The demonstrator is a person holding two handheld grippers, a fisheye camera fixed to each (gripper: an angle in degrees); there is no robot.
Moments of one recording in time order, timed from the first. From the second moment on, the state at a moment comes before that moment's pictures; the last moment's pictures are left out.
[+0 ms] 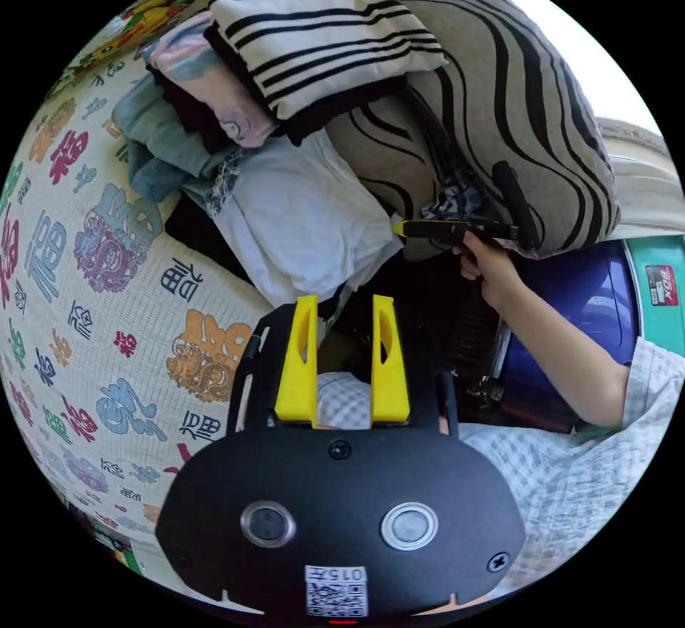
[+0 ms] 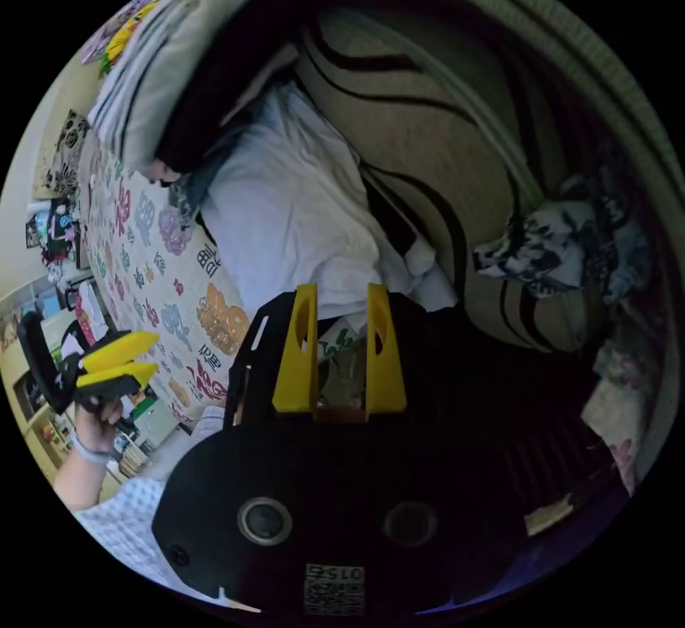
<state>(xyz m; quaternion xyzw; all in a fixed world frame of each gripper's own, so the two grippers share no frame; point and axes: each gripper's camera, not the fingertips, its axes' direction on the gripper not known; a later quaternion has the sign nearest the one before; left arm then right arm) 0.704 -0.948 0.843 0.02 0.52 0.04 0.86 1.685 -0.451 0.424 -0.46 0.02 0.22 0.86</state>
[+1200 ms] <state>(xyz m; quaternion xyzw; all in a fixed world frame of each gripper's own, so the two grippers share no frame) 0.754 -0.783 0.564 0.28 0.39 0.09 0.87 1.540 -0.416 0.164 -0.08 -0.67 0.04 0.73</state>
